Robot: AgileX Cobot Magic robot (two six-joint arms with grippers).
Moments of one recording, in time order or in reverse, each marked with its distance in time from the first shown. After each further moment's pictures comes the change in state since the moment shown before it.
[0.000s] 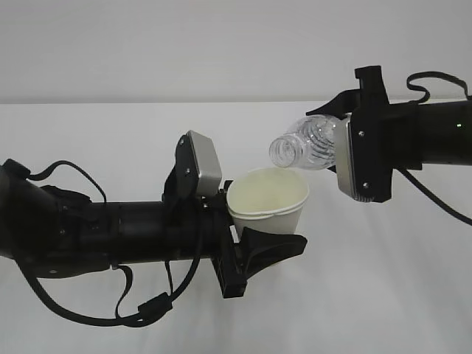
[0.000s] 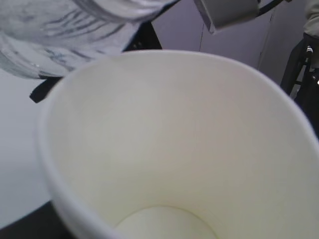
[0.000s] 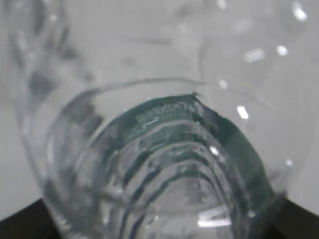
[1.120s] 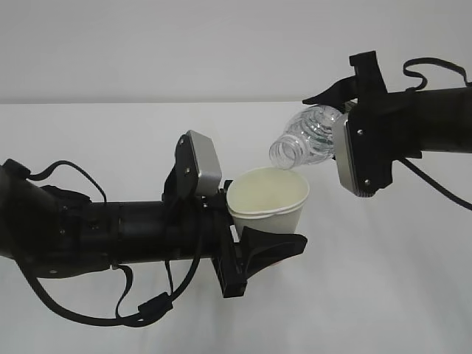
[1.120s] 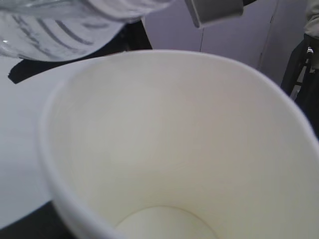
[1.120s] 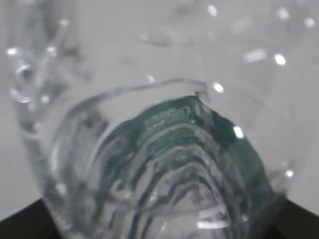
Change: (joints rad) left arm 0.000 0.000 0.000 -0.003 0.000 0.000; right arm 0.000 0.000 -0.037 -0.001 0.000 -0.117
